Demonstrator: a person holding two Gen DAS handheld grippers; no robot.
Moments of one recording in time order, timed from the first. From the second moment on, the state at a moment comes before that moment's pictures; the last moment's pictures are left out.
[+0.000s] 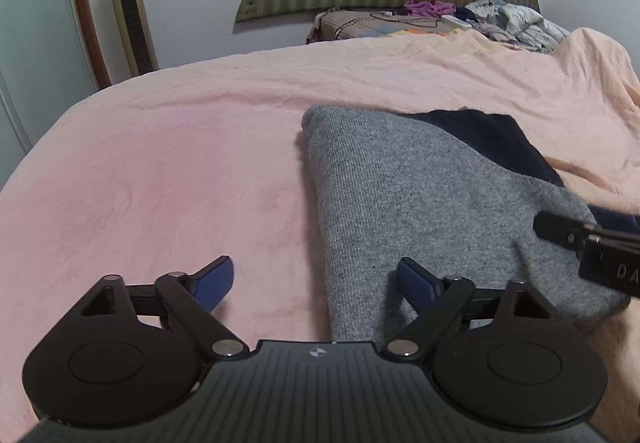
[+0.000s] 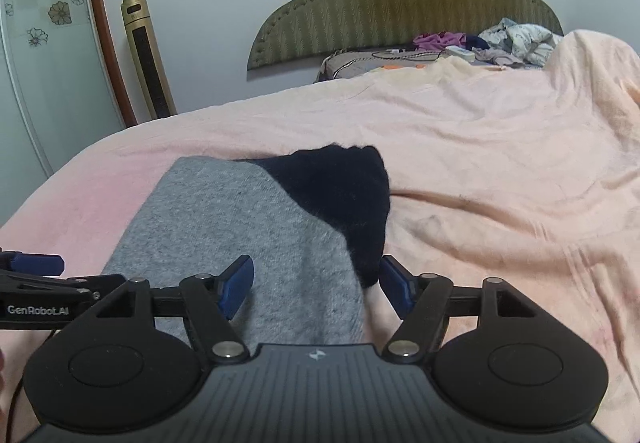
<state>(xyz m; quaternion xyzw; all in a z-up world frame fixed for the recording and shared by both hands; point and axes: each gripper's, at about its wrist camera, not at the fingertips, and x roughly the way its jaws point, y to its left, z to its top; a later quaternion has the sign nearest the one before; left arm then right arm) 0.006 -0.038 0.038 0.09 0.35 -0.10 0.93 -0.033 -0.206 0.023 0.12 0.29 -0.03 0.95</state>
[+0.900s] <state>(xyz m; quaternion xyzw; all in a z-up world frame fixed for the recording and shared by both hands) -0.019 -0.025 0.036 0.06 0.34 -0.07 0.93 -0.058 -0.182 0.023 0.08 0.30 -0.06 0.95</state>
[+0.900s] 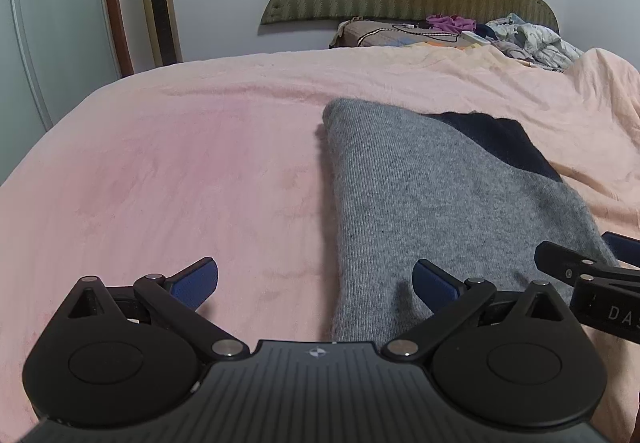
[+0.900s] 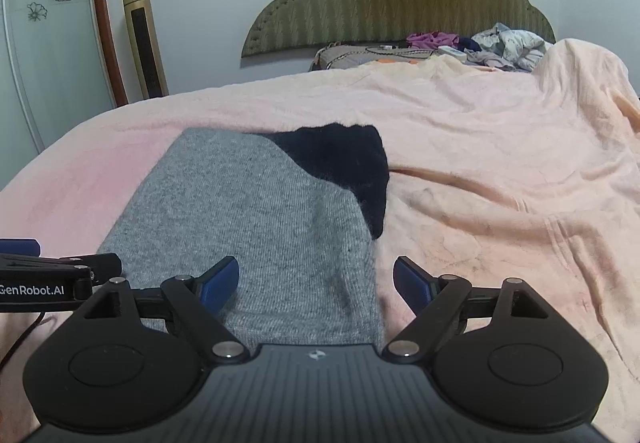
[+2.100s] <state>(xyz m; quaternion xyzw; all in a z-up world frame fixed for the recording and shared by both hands) 0.189 -0.060 0.027 -0.02 0.35 -0.23 0.91 0.142 -0.287 0.003 0.23 0.30 0.13 0.92</state>
